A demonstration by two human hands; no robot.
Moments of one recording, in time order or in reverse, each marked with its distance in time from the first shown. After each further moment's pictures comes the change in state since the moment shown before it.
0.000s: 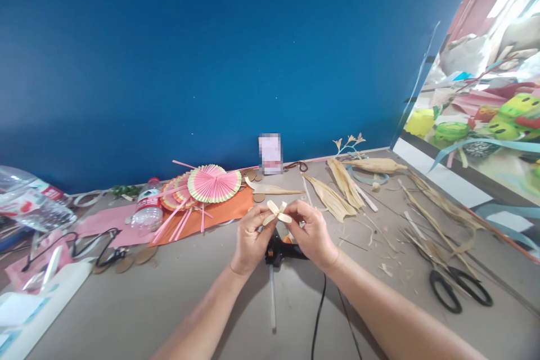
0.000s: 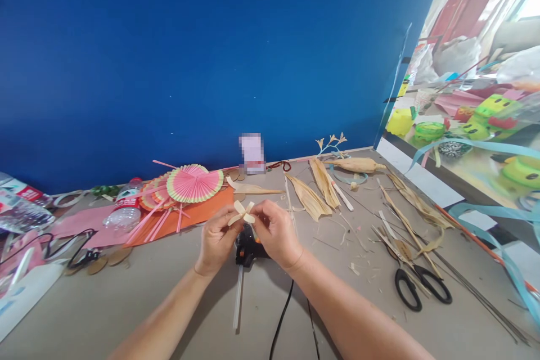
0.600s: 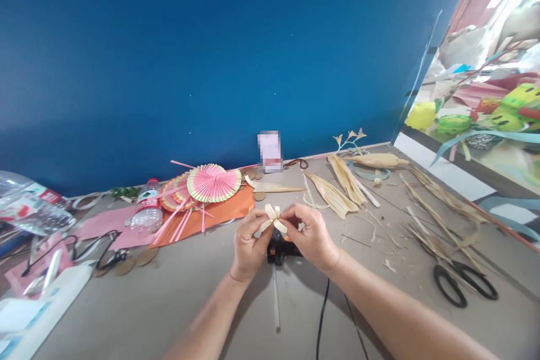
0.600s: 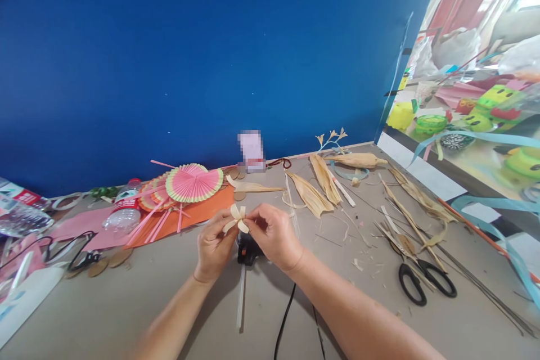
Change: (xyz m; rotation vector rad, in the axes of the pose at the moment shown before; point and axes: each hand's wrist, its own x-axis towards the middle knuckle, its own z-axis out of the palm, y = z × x) left_hand -0.013 -0.010 -0.004 0.027 0.067 0.032; right_hand -0.005 -0.004 0.006 0.003 -0.026 0.027
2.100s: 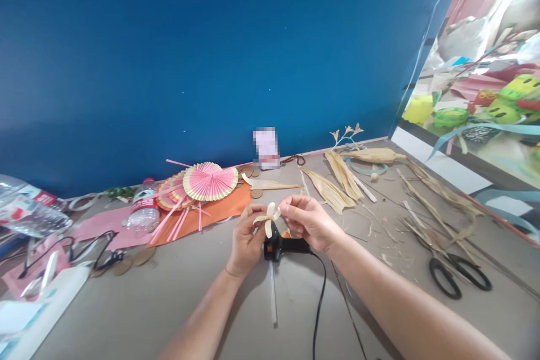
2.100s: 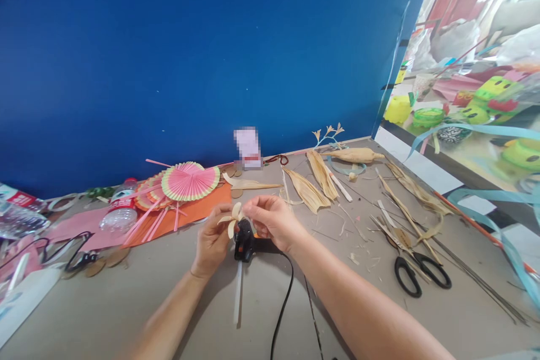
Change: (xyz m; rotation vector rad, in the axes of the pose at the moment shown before) left_hand 0.000 -0.007 0.001 -0.187 -0.052 -0.098; right_hand 0.016 -0.006 -0.016 1.004 -0.233 0.630
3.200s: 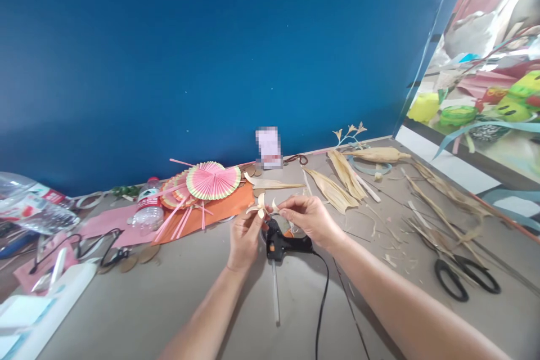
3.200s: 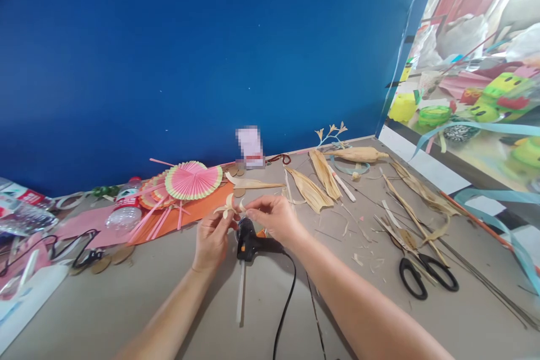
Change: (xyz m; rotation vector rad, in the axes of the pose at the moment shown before) left_hand 0.002 -0.003 0.005 -0.259 0.189 -0.263; right_hand 0.009 0.009 -0.007 -0.535 0.153 -0.242
